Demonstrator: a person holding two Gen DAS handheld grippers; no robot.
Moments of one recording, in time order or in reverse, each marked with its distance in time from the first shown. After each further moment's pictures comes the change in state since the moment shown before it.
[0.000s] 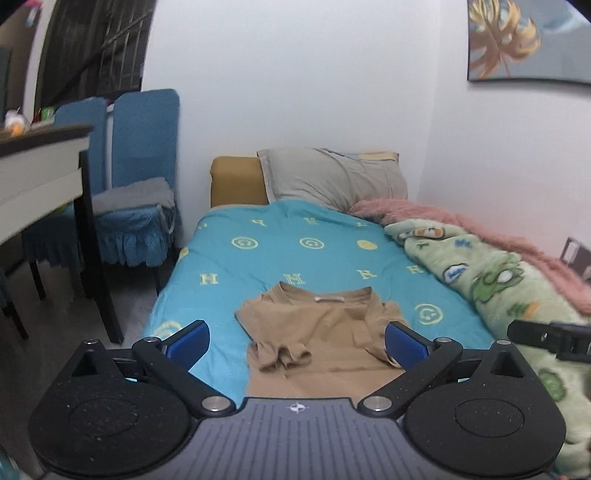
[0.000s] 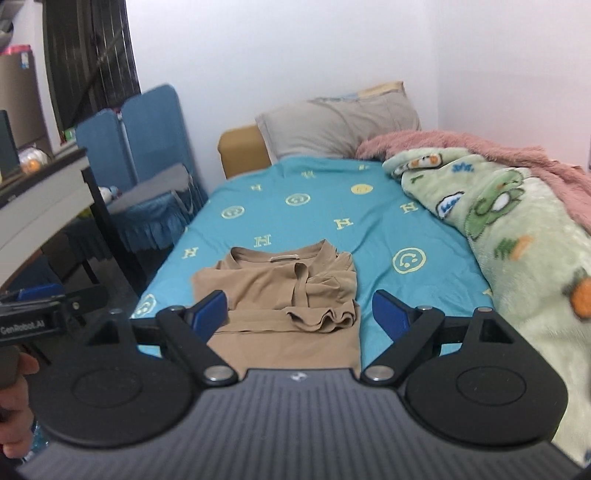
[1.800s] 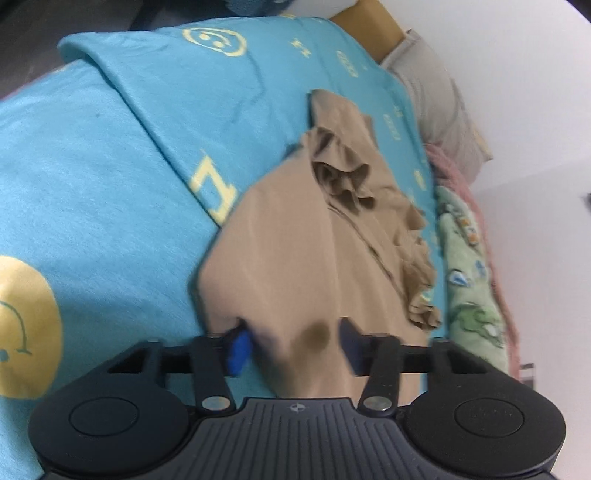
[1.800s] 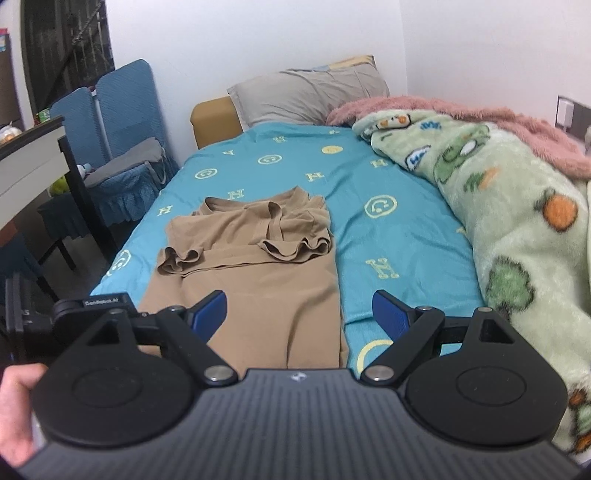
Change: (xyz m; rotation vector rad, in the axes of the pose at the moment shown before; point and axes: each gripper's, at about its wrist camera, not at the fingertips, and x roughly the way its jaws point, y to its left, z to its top) left arm 0.132 0.089 -0.139 -0.826 0.454 -0.150; right arm 0.002 0.000 -0.059 0.052 0.105 -0.094
